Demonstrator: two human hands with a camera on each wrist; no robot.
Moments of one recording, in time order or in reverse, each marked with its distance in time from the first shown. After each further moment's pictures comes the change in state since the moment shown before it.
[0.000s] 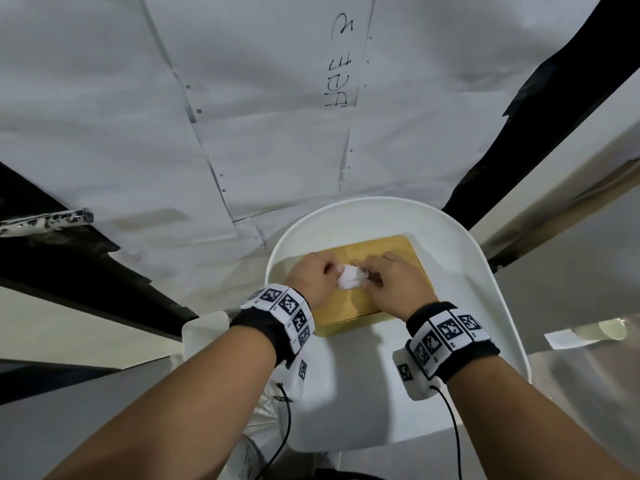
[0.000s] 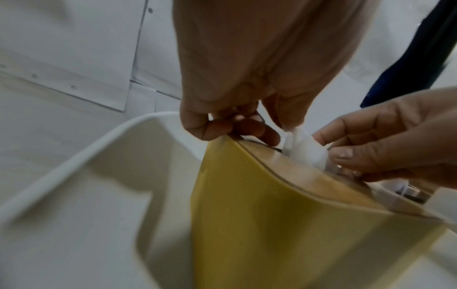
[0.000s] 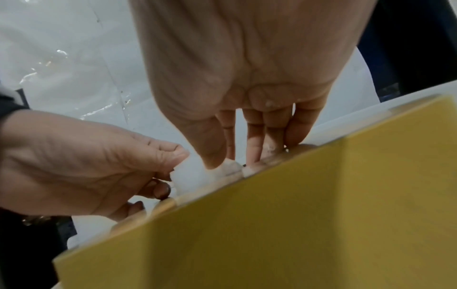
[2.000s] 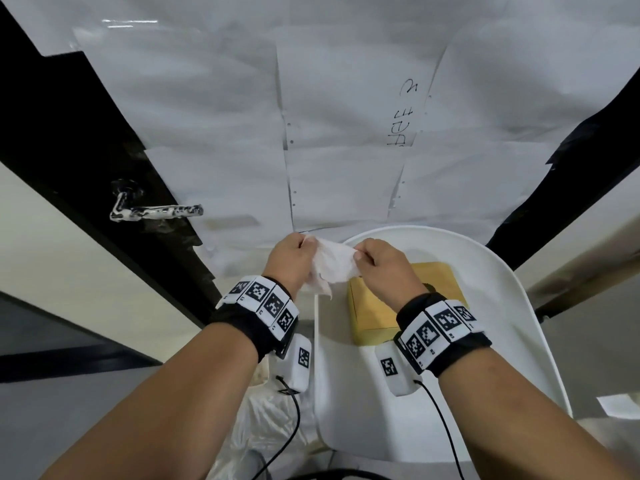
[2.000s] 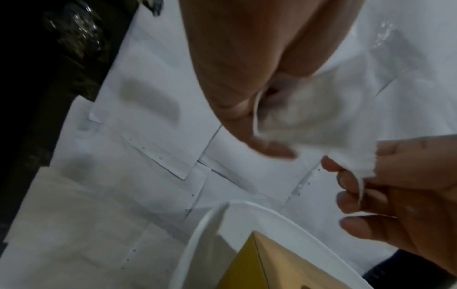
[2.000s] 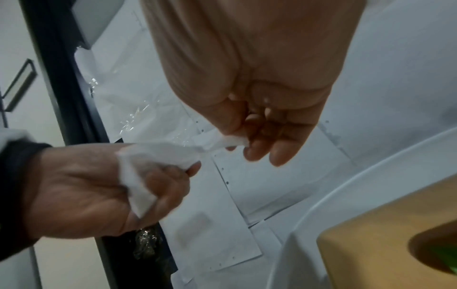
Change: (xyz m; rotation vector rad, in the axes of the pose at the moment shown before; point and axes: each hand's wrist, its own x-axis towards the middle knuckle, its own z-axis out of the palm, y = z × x) left_hand -0.072 -0.003 -0.101 -0.482 0.448 -0.170; right_hand -0.009 -0.118 -0.021 0.375 0.049 -0.191
